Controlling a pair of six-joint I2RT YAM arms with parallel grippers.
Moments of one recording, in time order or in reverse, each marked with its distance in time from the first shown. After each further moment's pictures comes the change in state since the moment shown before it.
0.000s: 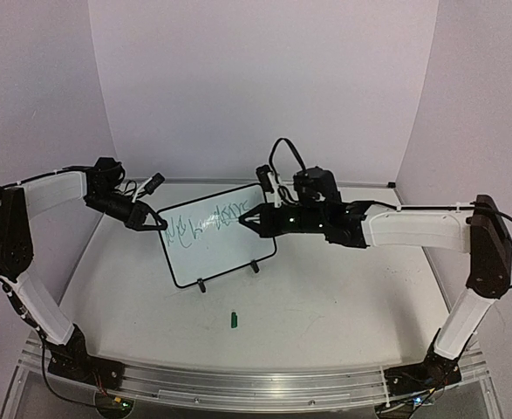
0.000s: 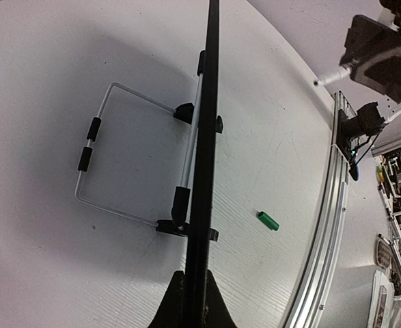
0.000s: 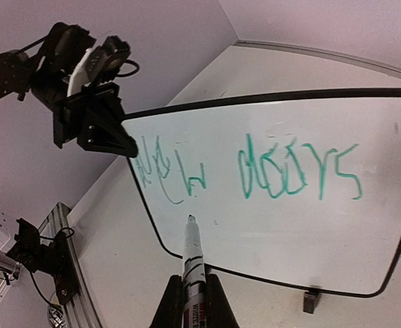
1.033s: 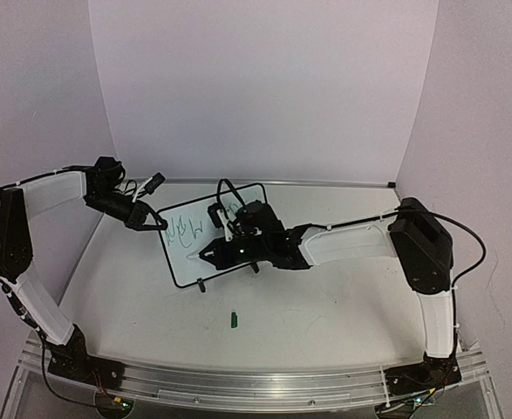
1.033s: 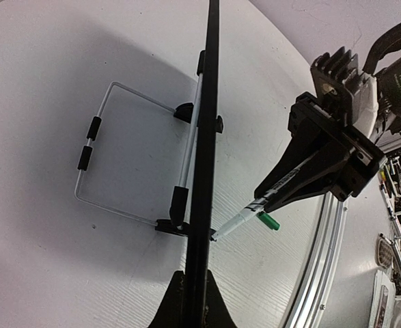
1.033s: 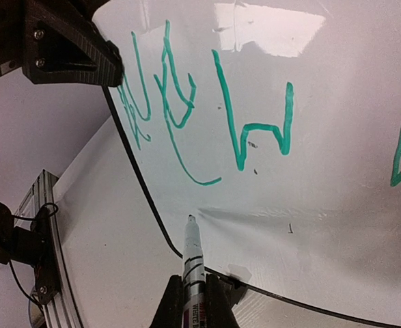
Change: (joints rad) left arm -0.005 -0.007 0.000 0.000 -0.010 -0.005; right arm 0.140 0.375 0.225 0.052 0.024 0.030
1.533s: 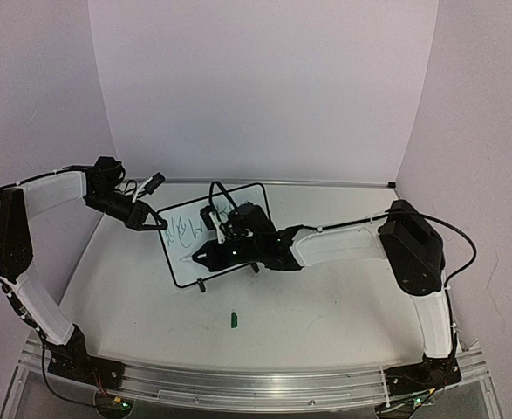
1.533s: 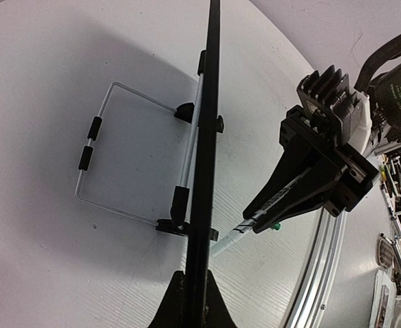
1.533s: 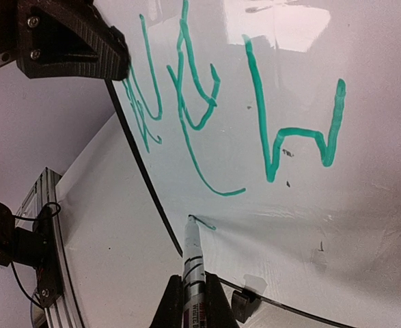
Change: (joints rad) left arm 0.000 0.000 0.000 0.000 -0.002 0.001; right arm 0.009 0.069 0.077 -0.016 -0.014 0.010
